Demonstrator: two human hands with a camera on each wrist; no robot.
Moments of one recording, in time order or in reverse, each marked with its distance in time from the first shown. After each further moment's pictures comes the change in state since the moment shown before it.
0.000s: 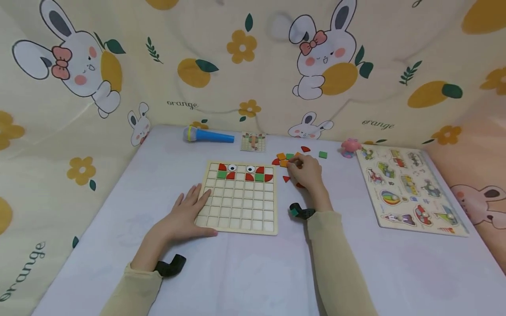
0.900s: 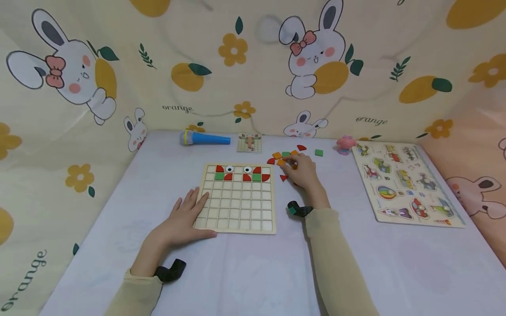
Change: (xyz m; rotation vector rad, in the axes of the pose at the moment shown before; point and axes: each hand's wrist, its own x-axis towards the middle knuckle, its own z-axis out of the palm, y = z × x) left_hand -0.003 0.000 0.003 0.026 -0.001 -0.004; right_hand -0.002 0.003 0.001 -0.006 -0.063 -0.057
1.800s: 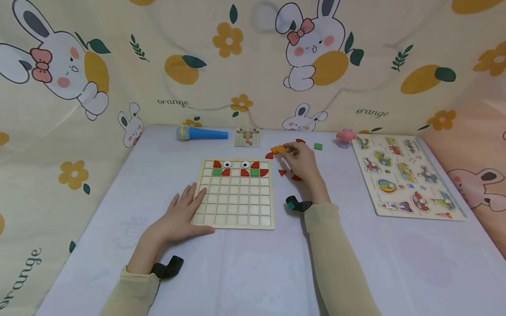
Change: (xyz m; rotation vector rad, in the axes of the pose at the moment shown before) left_hand 0.000 0.007 -0.005 0.007 -0.008 -0.004; right_hand 0.000 -0.017 -0.012 0.147 0.077 -0.013
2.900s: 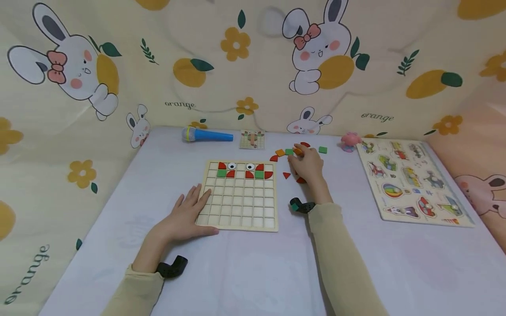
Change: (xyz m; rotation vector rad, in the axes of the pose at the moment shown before) left_hand -0.001 -0.004 -0.001 0.002 -0.013 0.013; right_hand 0.010 0.010 0.009 -0.173 0.024 0.196
